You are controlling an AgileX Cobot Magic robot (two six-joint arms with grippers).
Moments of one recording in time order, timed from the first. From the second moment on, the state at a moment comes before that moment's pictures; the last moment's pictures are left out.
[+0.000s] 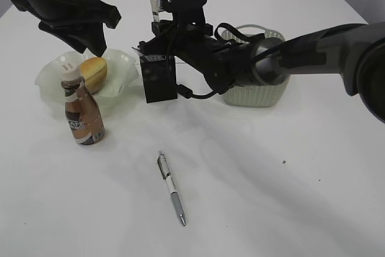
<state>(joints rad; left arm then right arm) -0.43 1.79 -1.64 0.03 1.08 -0.11 0.50 2.38 -1.73 0.01 -0.46 -0.01</state>
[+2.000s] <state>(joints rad) -0.43 1.79 -1.64 0.03 1.07 -0.11 0.50 2.40 -1.75 0.01 -0.43 -0.01</state>
